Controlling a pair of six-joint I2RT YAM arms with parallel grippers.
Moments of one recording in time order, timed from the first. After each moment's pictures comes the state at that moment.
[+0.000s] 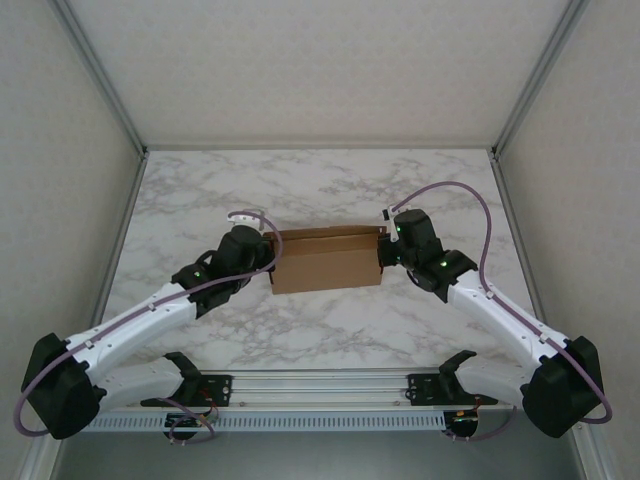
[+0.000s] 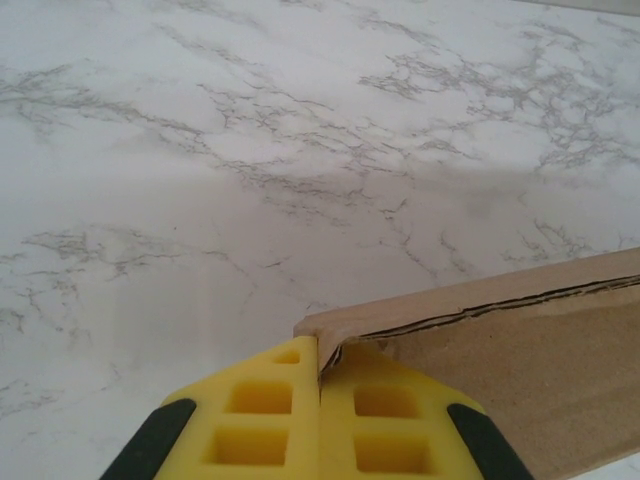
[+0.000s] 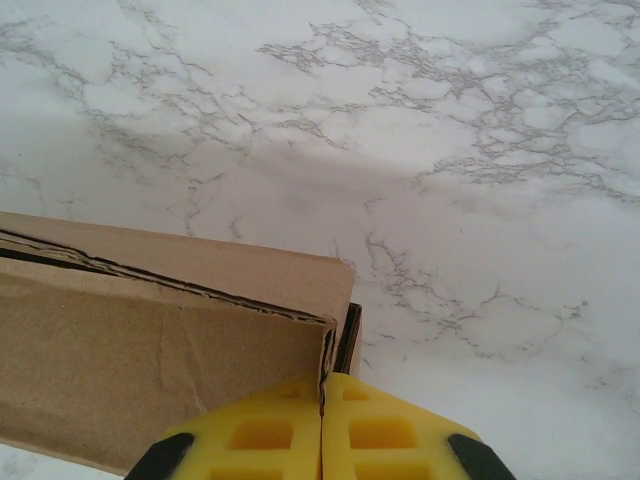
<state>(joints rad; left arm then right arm) -0.68 1.10 0.76 -0.27 -0.34 -0.51 0.58 1.13 0.83 -0.41 0.13 0.22</state>
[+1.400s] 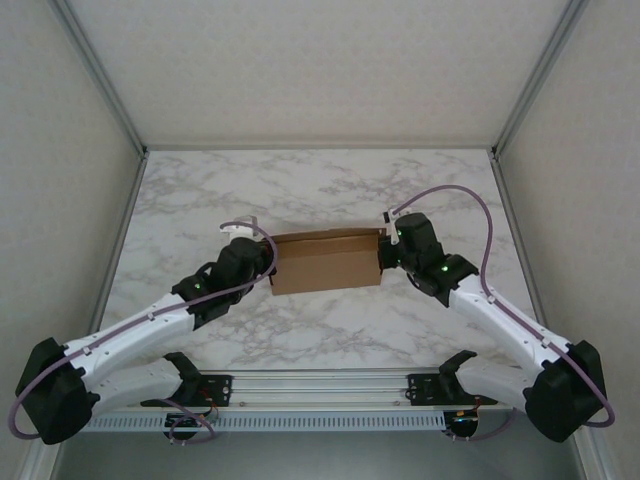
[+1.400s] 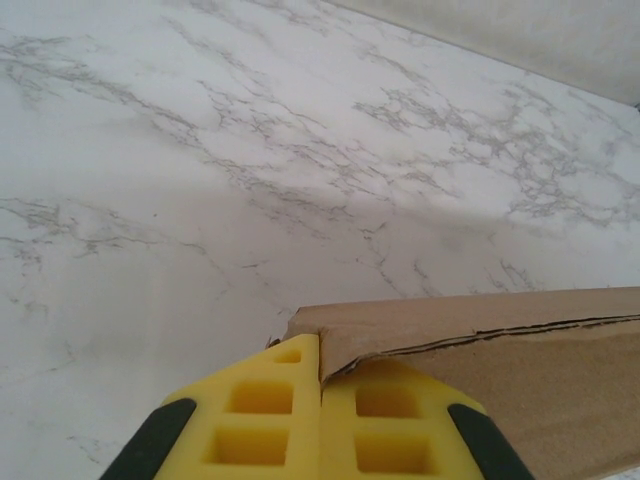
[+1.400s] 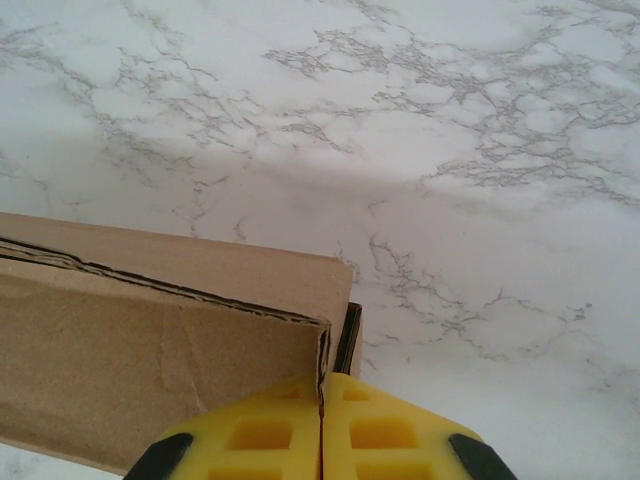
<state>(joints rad) -0.73 1.04 0.65 -0.16 -0.41 -0.67 0.59 1.09 0.79 -0.38 0.13 0.22</state>
